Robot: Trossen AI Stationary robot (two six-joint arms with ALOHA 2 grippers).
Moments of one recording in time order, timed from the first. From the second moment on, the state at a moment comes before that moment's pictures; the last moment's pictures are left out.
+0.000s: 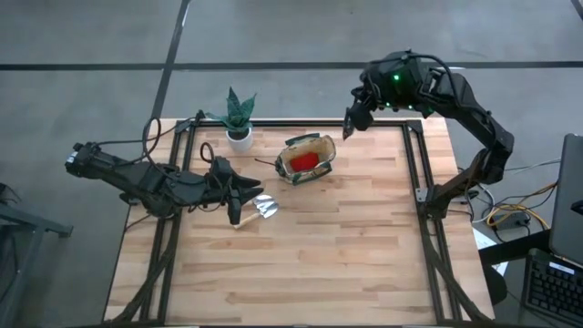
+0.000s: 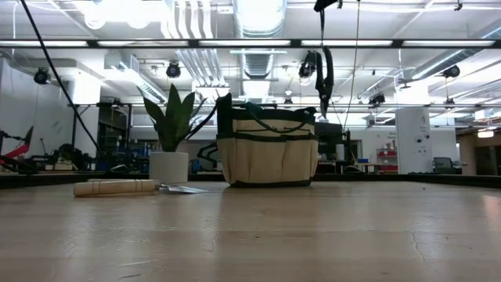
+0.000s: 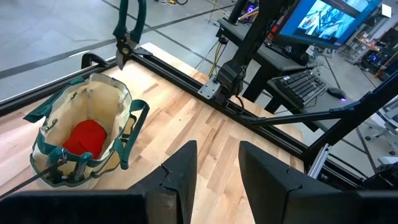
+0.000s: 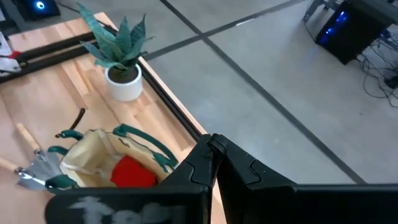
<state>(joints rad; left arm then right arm) -0.34 1.05 1.14 -0.40 -0.57 -0.64 -0.41 1.49 2.03 -1.17 0.28 0.06</state>
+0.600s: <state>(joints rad) -0.34 1.05 1.14 -0.40 -0.56 -0.69 -0.42 1.49 1.77 -0.87 0.18 0.05</state>
